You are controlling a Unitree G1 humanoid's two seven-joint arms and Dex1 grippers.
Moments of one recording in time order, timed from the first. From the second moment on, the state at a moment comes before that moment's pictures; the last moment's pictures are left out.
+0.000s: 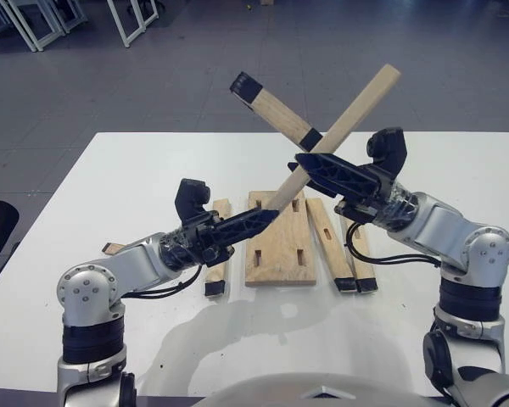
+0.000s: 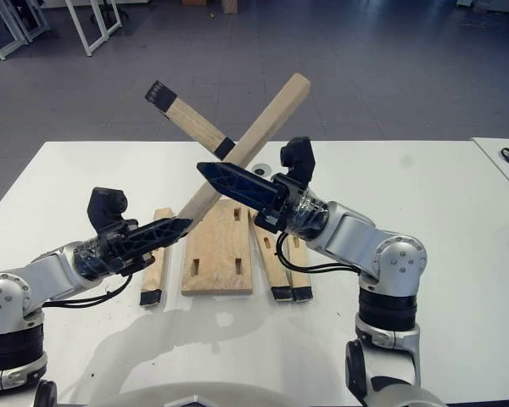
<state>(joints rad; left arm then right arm) -0.13 0.49 0.21 -0.35 -1.71 1.12 -0.40 -0.42 -0.32 -0.14 -0.28 1.77 1.07 0.13</state>
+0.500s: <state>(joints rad) -0.16 0.56 0.17 -0.35 -1.72 1.10 -0.45 -0.45 -0.47 -0.07 -0.27 1.77 1.07 0.19</state>
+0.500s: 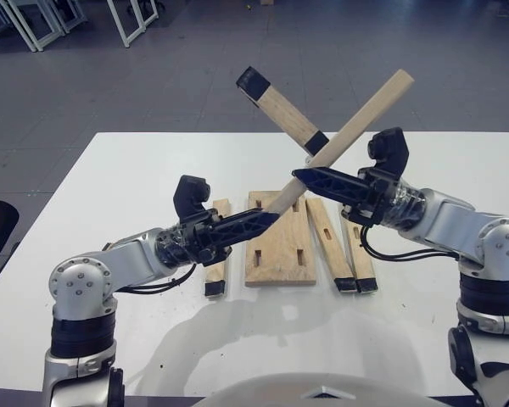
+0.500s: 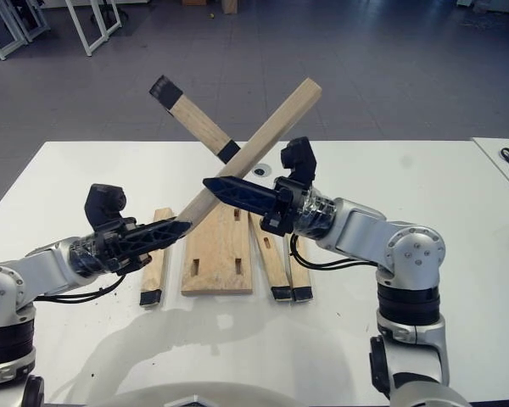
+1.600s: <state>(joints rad) -0.04 0.69 -0.31 -0.44 -0.35 0.72 -0.43 -0.27 -0.52 -0.14 -0.26 1.30 0.91 0.20</state>
